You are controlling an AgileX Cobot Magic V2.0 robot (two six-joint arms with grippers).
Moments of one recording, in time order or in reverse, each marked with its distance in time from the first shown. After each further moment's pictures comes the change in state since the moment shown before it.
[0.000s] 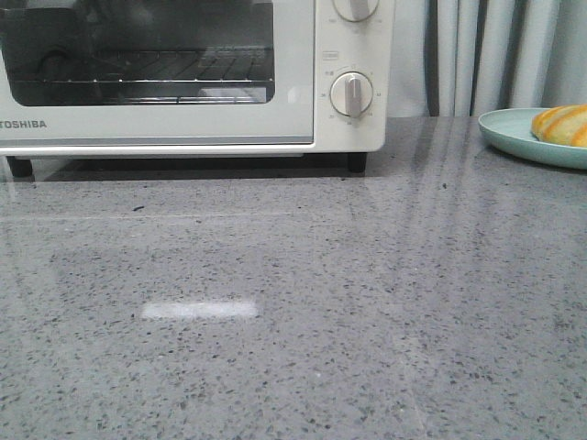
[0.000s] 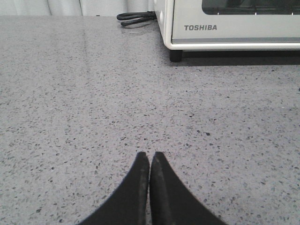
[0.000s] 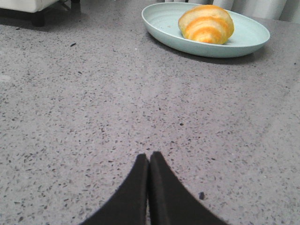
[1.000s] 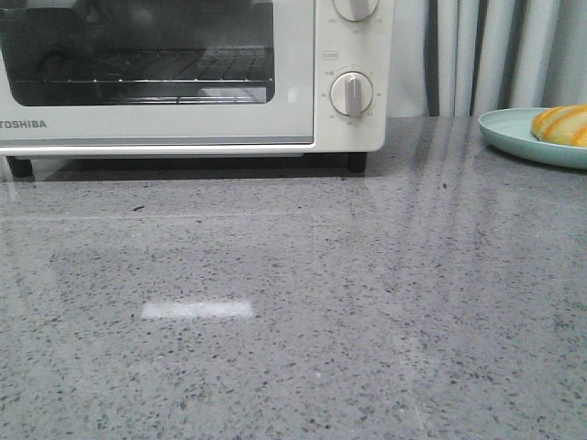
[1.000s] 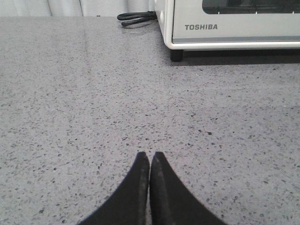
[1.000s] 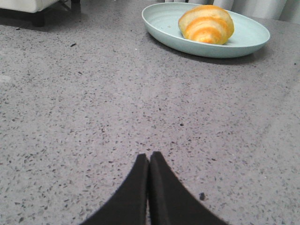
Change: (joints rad) left arm 0.000 0.000 0.000 0.017 0.000 0.000; right arm 0.000 0.000 0.000 -0.004 -0.007 0.000
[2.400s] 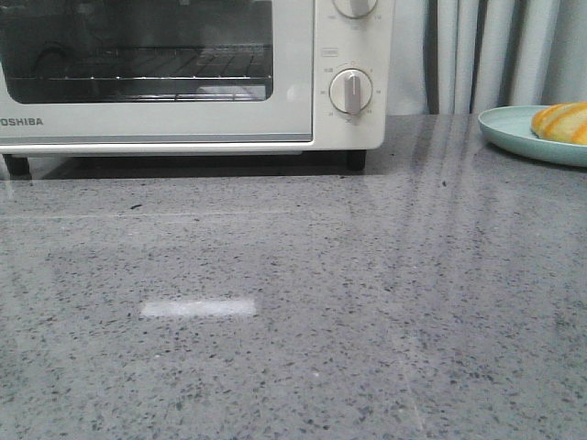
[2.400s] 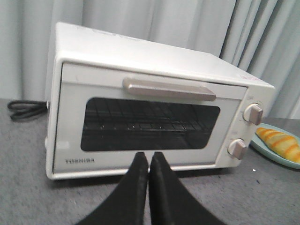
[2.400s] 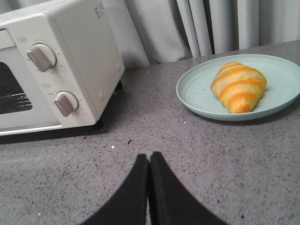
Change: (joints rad) left arm -0.011 0.393 -0.528 -0.874 0.126 0.615; right arm 0.000 0.319 -0.331 0.362 -0.061 0.000
